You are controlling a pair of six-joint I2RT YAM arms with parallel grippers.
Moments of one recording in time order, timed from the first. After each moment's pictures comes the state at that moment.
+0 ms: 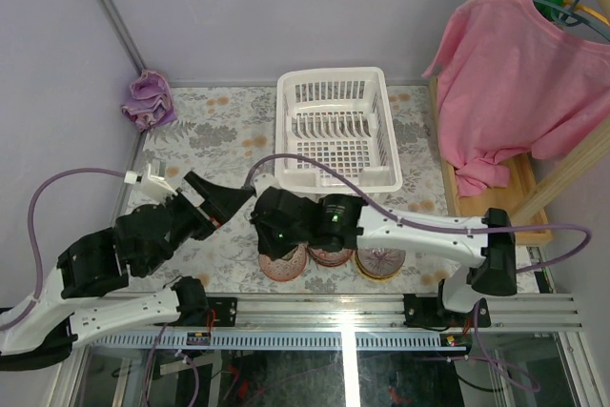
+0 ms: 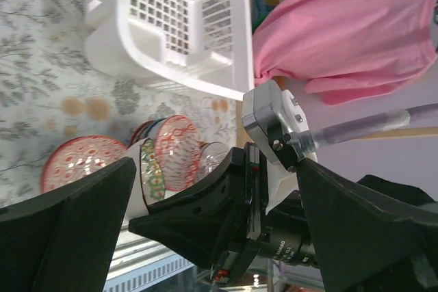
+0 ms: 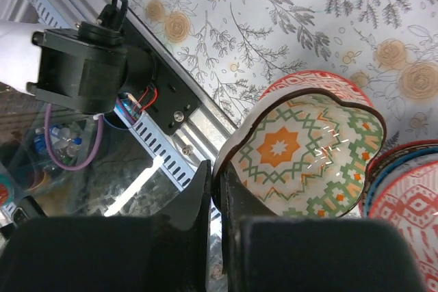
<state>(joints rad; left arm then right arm) -1.11 0.54 1.09 -0.97 -0.58 -1.23 1.35 1.65 1.54 -0.69 0.12 0.64</state>
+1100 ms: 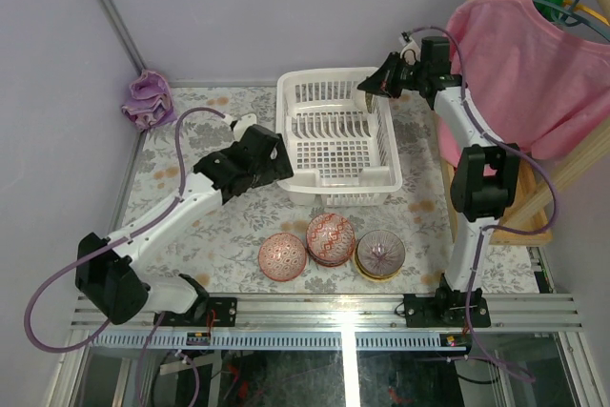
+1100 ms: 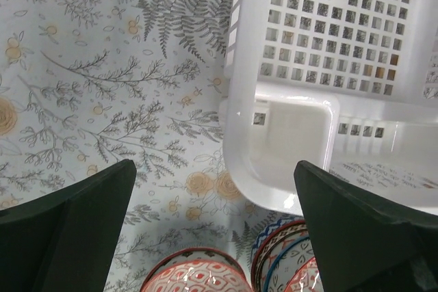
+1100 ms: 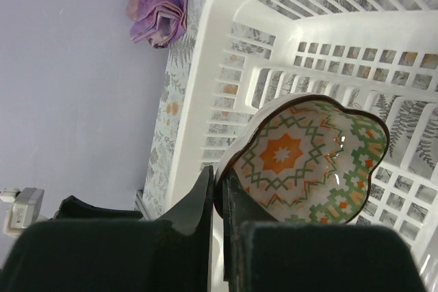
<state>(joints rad) -0.64 1.32 1.15 -0.72 -0.35 -0.78 0.11 2.01 1.85 -0.34 -0.80 0.62</state>
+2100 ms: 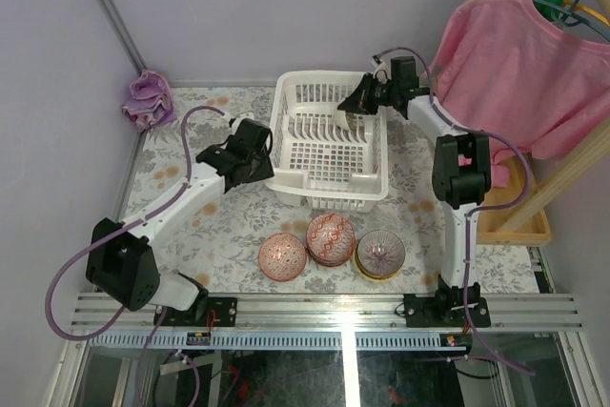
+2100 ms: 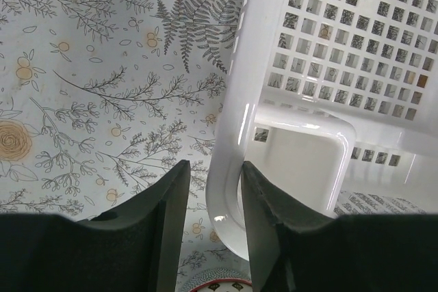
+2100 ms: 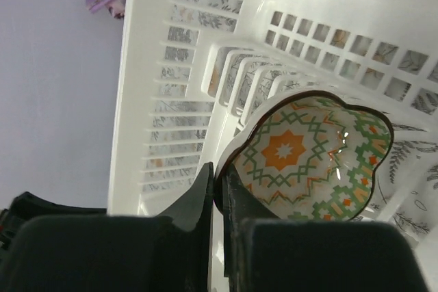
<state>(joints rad) -0.51 1.42 1.13 -0.62 -0.24 -0.66 0.18 2.26 1.89 -0.23 -0.80 0.63</state>
